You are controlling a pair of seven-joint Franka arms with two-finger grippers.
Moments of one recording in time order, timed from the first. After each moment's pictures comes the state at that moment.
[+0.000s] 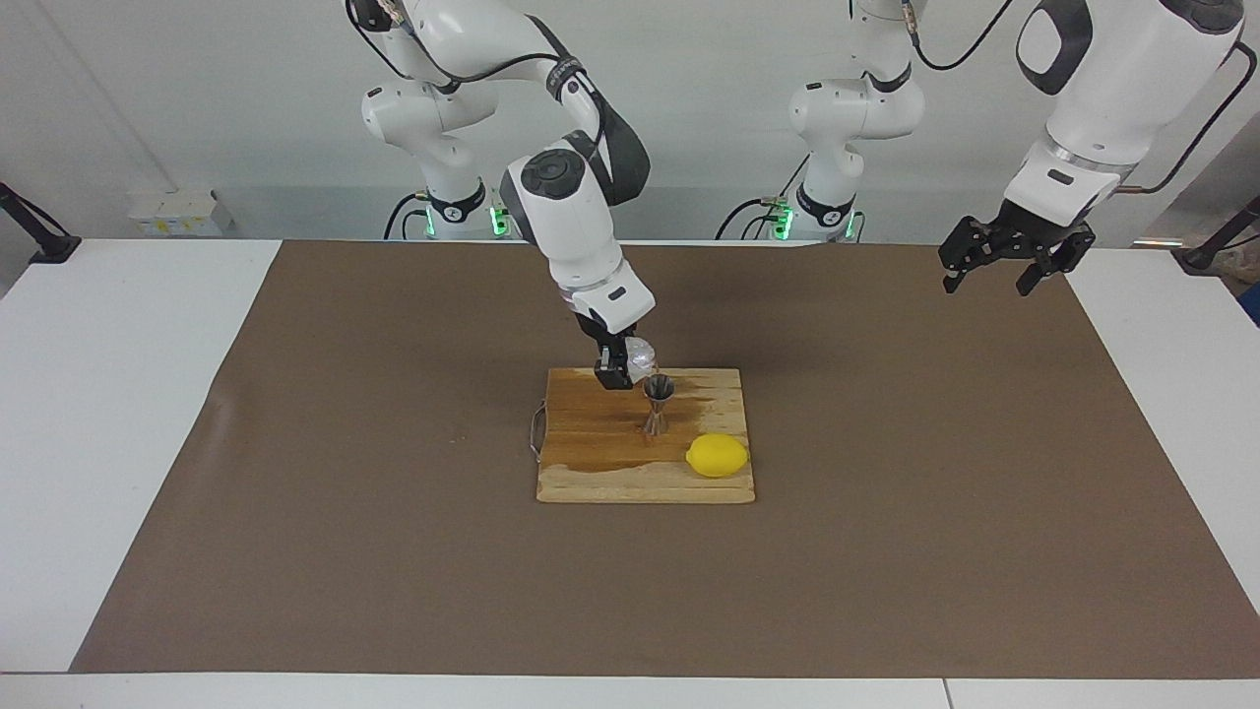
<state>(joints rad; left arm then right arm) -0.05 -0.03 -0.02 -1.63 -0.02 1.64 0.03 0.47 0.25 0.06 -1.80 0.11 2.24 -0.96</state>
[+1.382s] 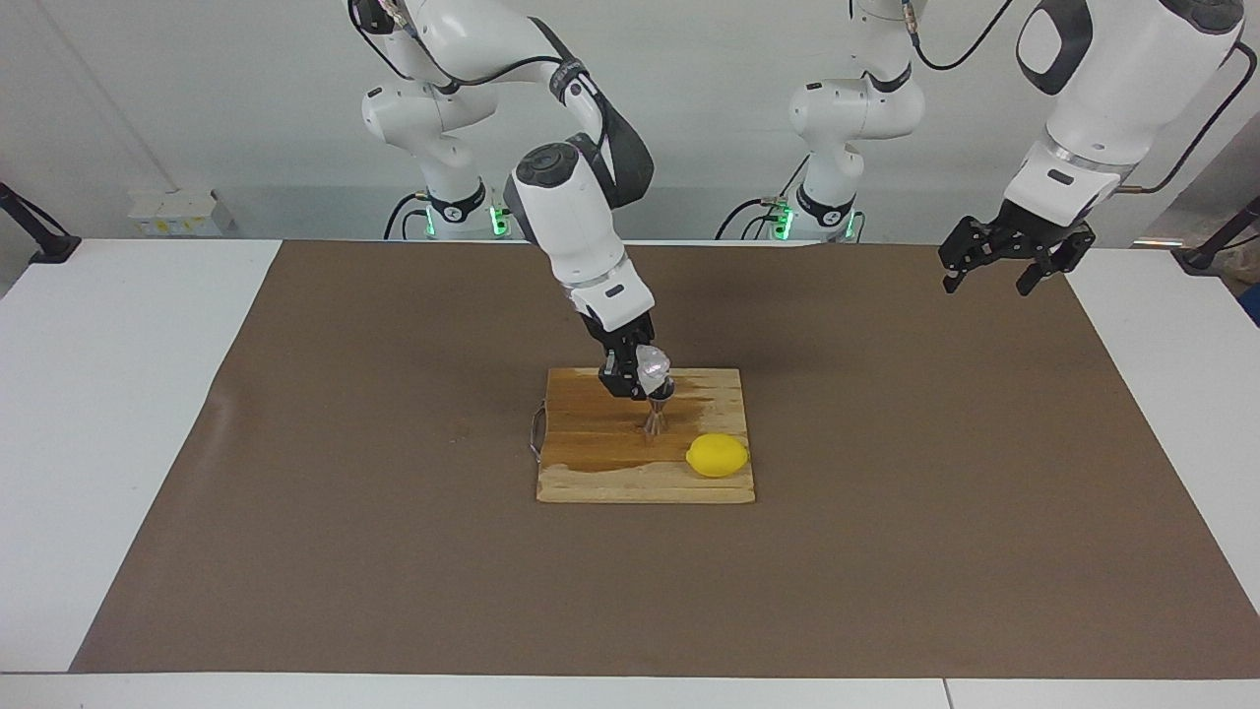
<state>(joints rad) -0.05 -0.03 -0.02 -1.63 -0.02 1.64 0.03 0.45 0.26 0.05 -1.79 0.25 2.38 -0.94</state>
